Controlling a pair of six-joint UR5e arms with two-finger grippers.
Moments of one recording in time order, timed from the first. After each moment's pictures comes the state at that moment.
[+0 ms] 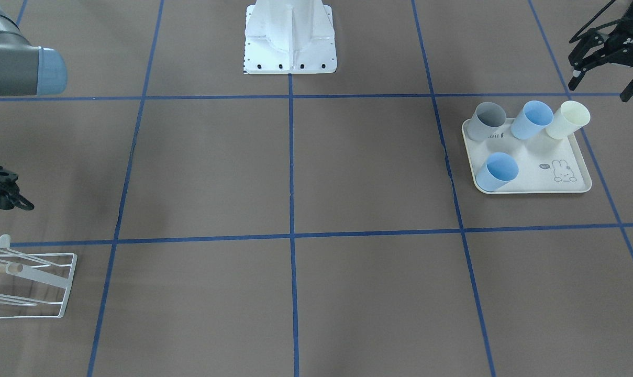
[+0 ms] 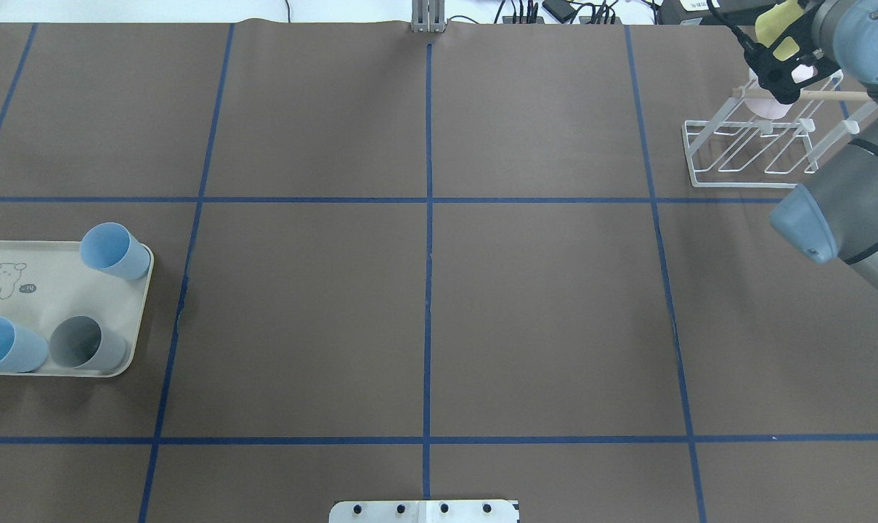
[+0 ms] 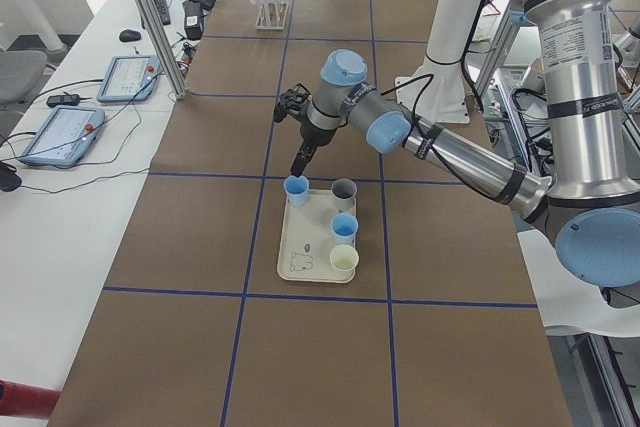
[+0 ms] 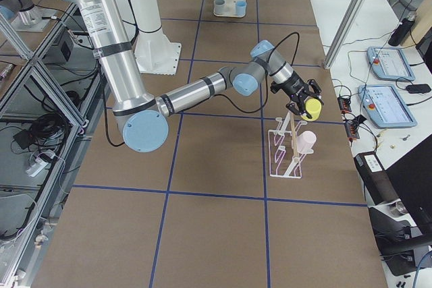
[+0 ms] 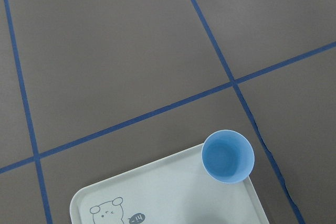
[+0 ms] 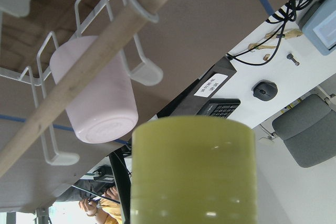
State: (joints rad) left arm -1.21 -1.37 -2.23 -1.84 -2.16 -0.39; right arm 1.05 -1.25 1.60 -1.13 1.29 -1.47
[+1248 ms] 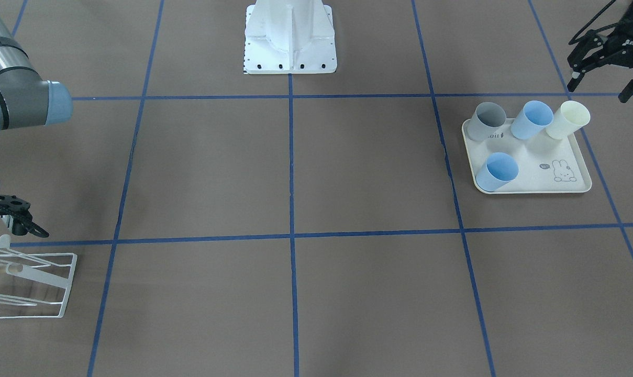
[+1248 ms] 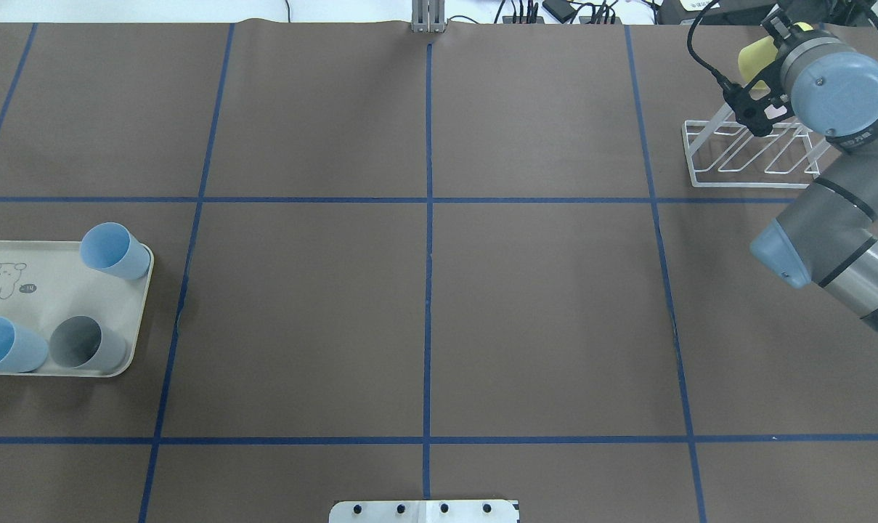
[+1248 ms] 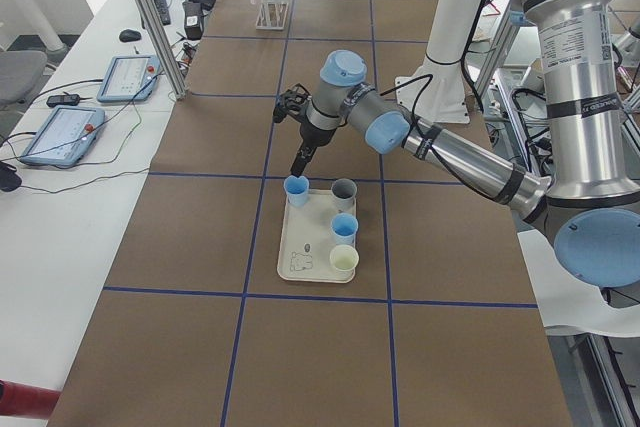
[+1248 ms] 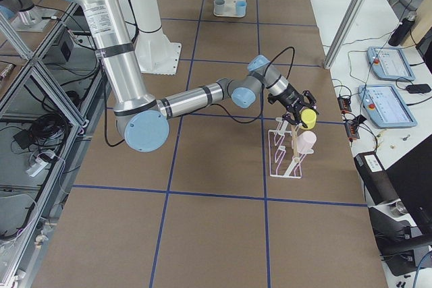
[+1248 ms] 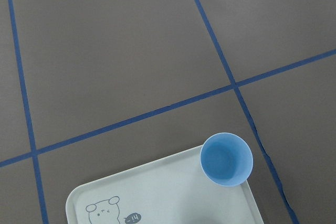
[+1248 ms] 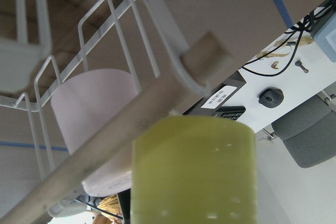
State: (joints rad) left arm -1.21 -1.37 -2.23 -1.84 -2.16 -0.40; right arm 0.97 -1.27 1.53 -1.05 1.22 -1.41
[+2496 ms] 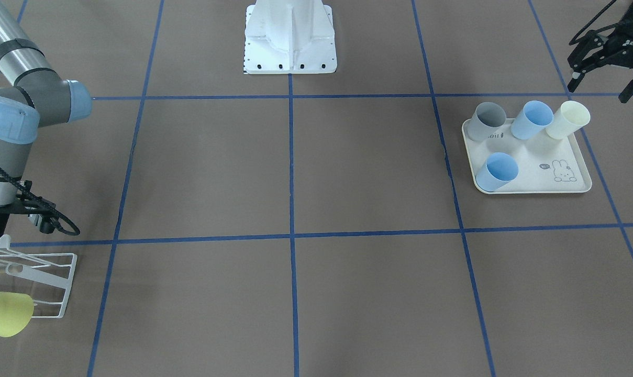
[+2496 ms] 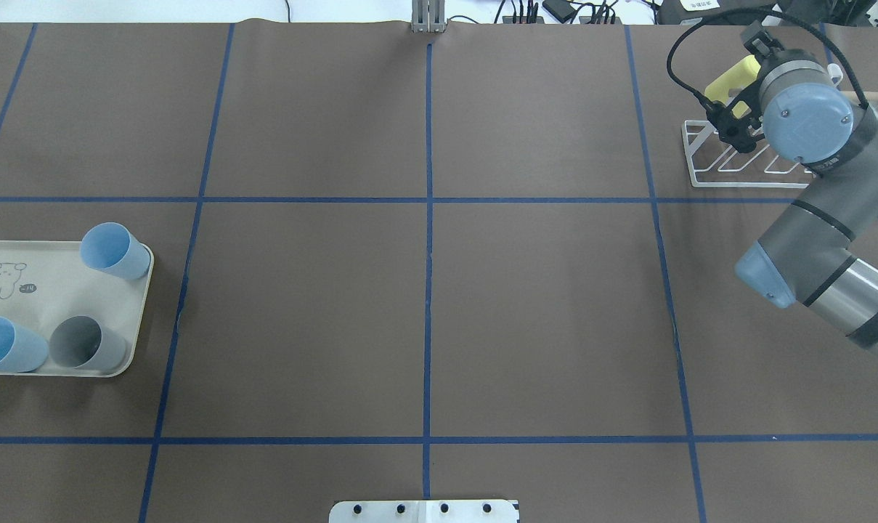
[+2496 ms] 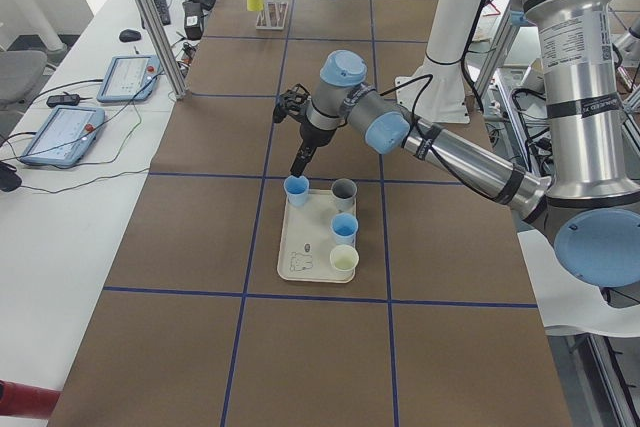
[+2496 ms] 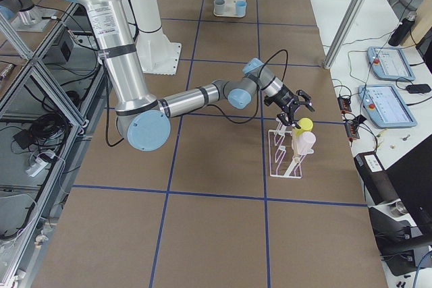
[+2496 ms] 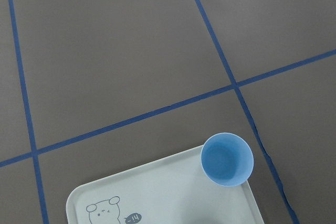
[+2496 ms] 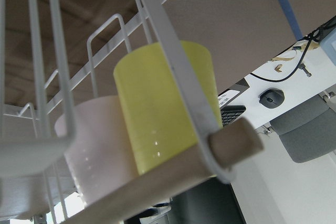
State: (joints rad) left arm -1.21 -1.37 -2.23 -1.84 -2.16 -0.40; right arm 0.92 -1.27 1.52 -1.05 1.13 -1.42
